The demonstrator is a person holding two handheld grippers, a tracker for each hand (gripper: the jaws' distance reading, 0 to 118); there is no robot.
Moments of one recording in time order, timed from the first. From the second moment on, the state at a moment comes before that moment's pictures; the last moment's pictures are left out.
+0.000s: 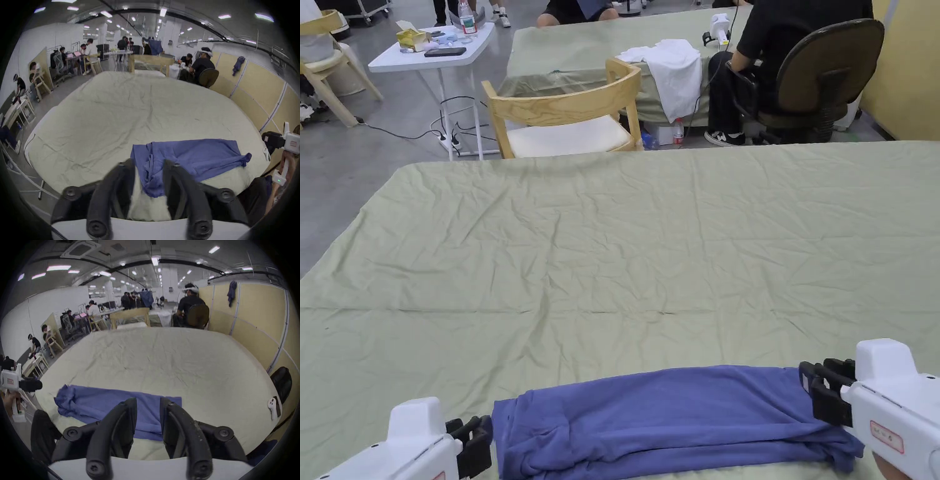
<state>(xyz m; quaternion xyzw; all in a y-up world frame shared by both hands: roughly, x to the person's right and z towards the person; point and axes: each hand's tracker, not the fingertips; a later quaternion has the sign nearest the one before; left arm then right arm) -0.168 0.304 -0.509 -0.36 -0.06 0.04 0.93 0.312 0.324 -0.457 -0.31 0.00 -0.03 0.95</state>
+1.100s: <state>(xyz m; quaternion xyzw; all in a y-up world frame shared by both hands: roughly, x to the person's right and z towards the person) -0.265 0.178 -0.645 -0.54 -0.29 0.32 0.72 0.262 0.314 -0.480 -0.35 0.04 -0.02 0.93</state>
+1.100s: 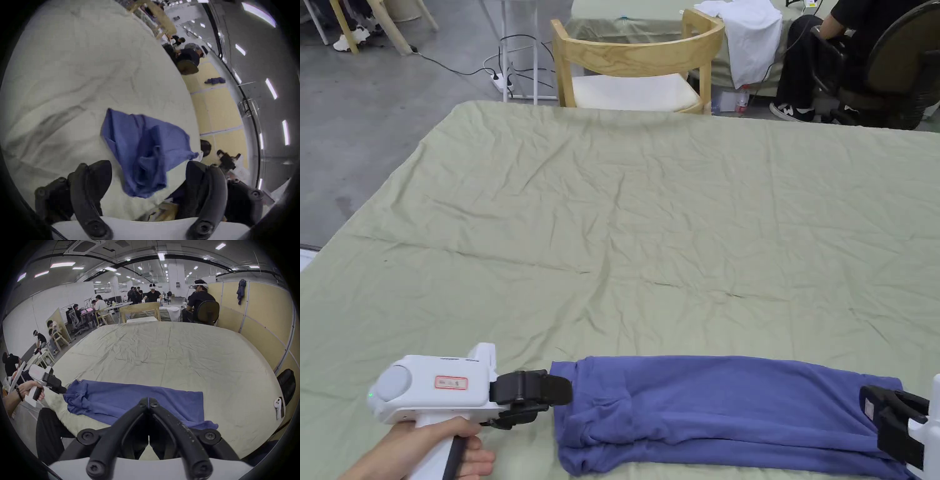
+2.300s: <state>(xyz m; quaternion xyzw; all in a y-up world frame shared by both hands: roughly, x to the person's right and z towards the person) -0.199 0.152 -0.676 -0.55 -0.32 0.21 0.74 0.276 0.286 -0.491 -0.39 0.02 -0.06 0.92</state>
